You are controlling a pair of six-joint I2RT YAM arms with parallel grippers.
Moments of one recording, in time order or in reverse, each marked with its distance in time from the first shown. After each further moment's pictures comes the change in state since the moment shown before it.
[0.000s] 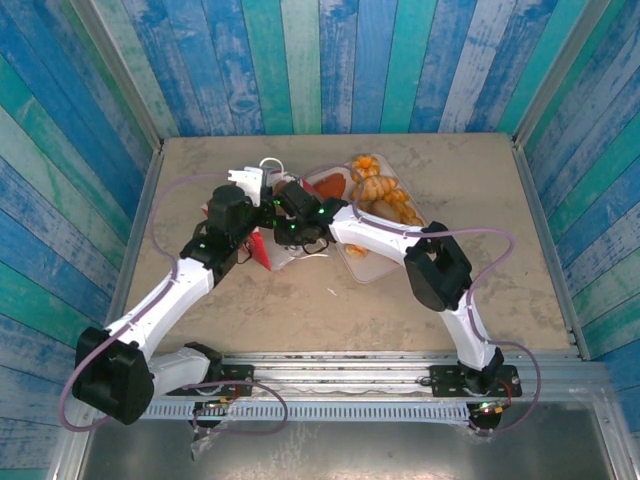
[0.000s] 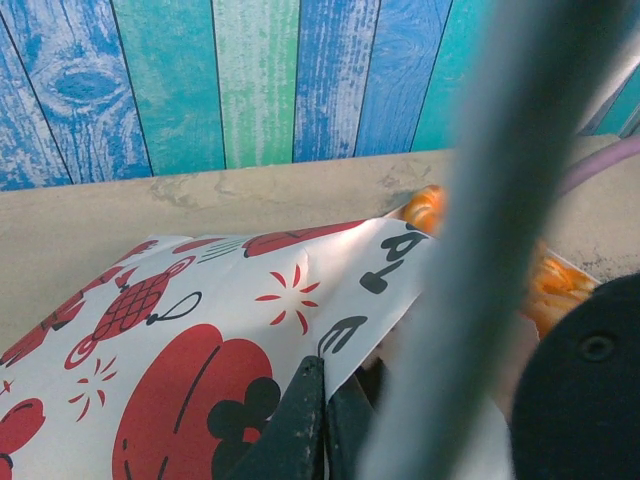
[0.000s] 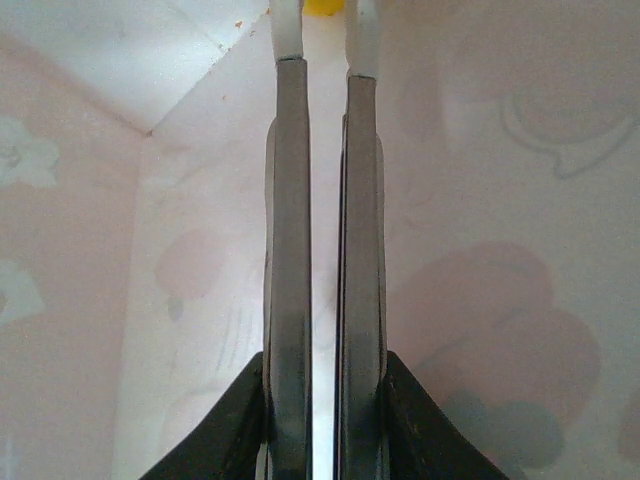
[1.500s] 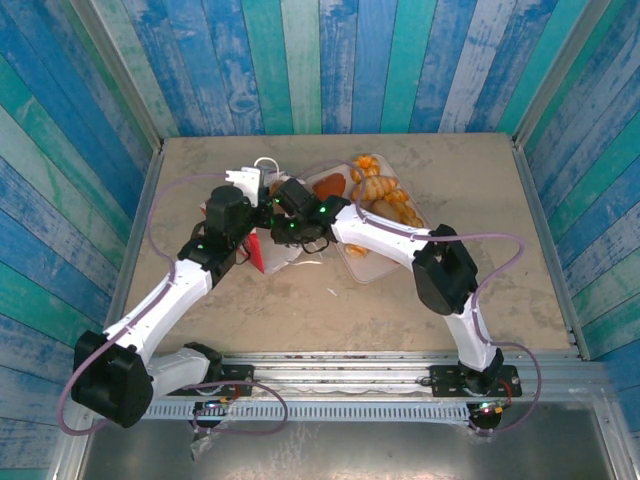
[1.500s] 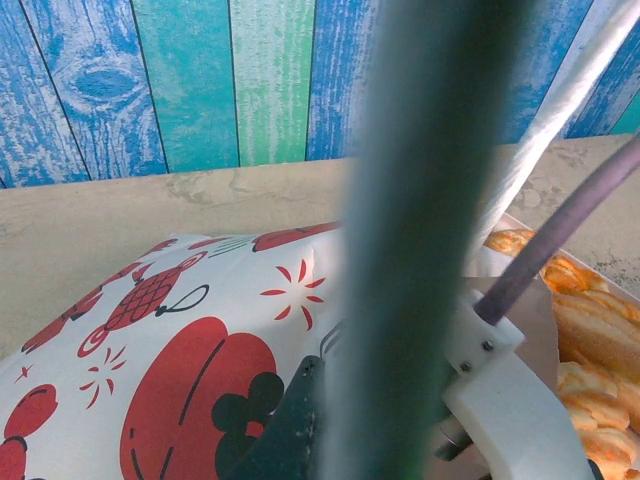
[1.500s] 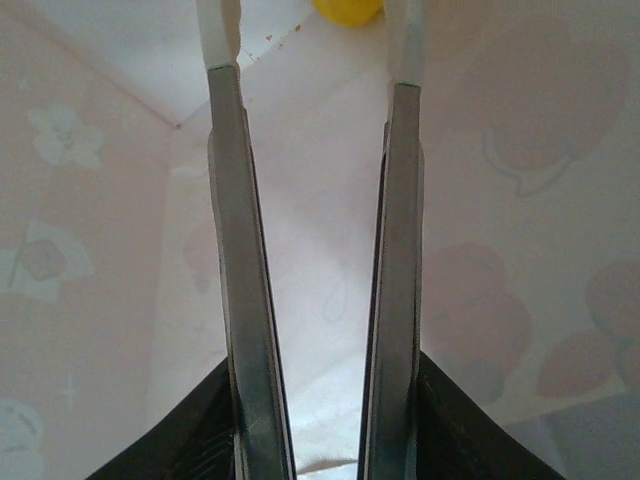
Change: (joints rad) left arm 0.003 -0.018 0.004 -0.033 -0.017 0.002; right arm 0.027 -0.034 0.029 -0.047 0.034 -0.021
